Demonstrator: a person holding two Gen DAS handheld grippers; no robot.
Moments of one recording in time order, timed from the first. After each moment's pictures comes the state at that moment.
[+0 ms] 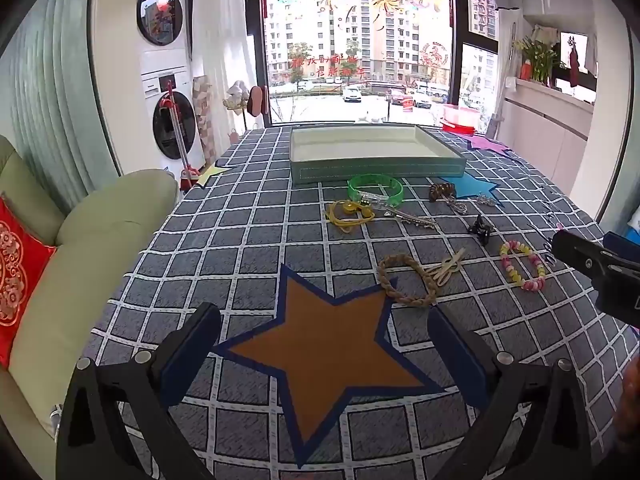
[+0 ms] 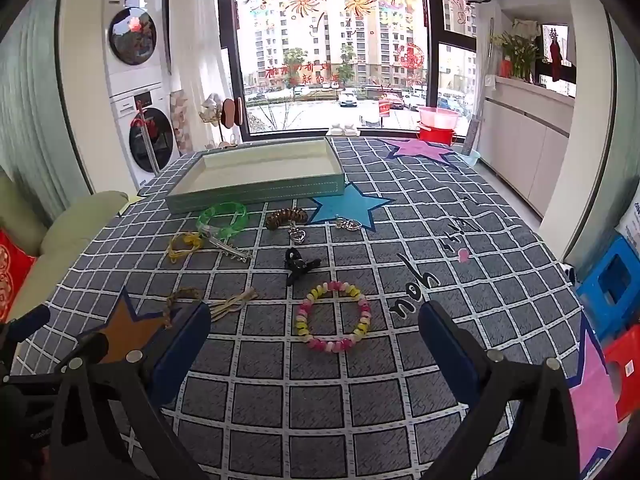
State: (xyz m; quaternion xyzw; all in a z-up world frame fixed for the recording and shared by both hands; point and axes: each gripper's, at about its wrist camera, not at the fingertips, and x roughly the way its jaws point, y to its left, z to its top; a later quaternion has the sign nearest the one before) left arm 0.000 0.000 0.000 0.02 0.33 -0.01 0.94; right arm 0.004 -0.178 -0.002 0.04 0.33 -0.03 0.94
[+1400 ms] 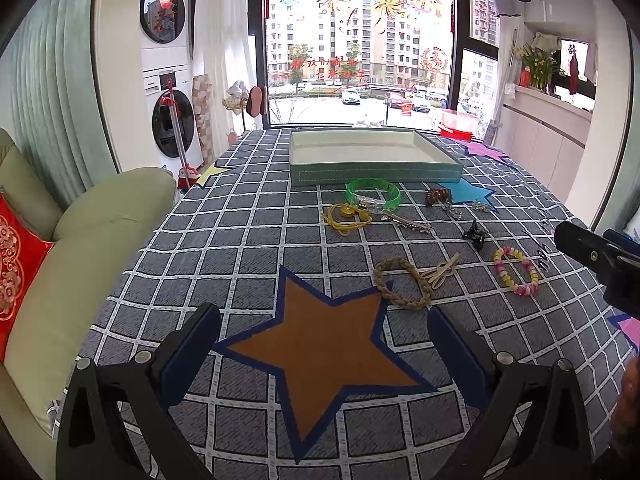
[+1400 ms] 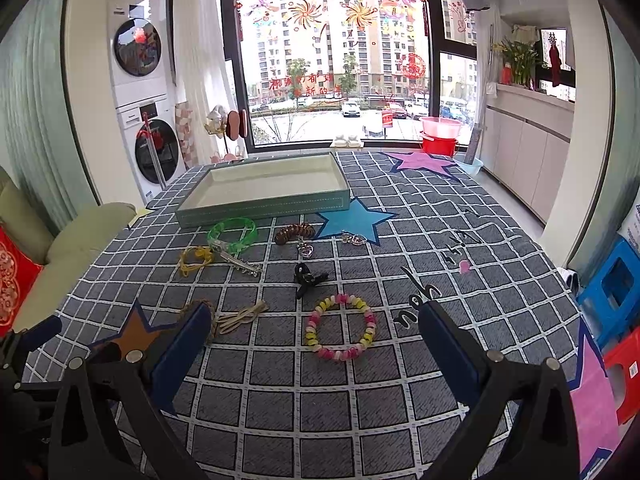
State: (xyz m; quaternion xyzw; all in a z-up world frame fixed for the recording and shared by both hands) left arm -0.007 0.005 0.007 0.00 0.33 -0.02 0.94; right arm -0.001 -0.175 0.013 0.05 0.31 -0.03 0.95
